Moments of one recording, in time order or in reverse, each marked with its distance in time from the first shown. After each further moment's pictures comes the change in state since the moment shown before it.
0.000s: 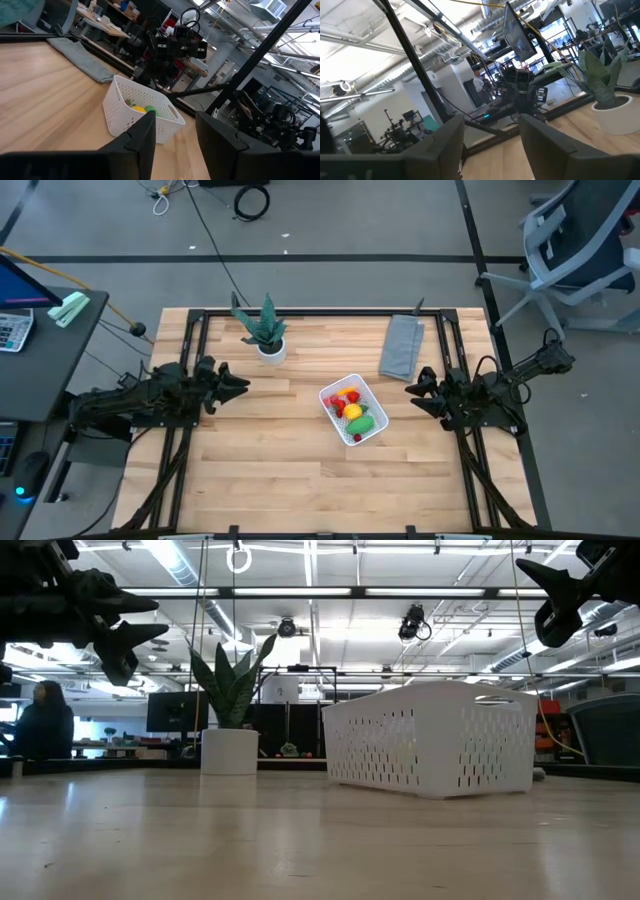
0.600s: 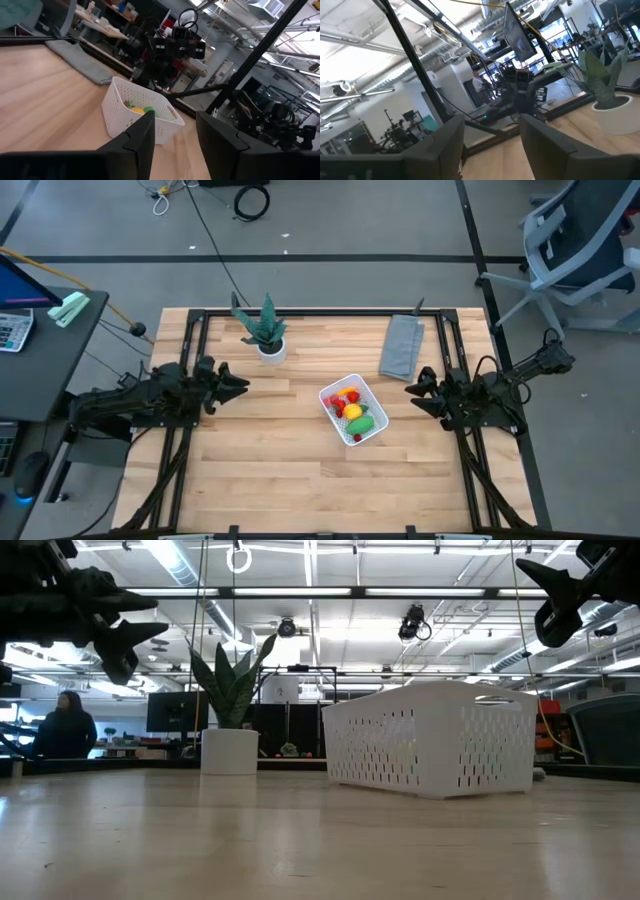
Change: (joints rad) left arm 0.000 0.000 0.000 0.020 0.002 0.010; right arm 0.000 0.000 0.000 0.000 0.000 0.000
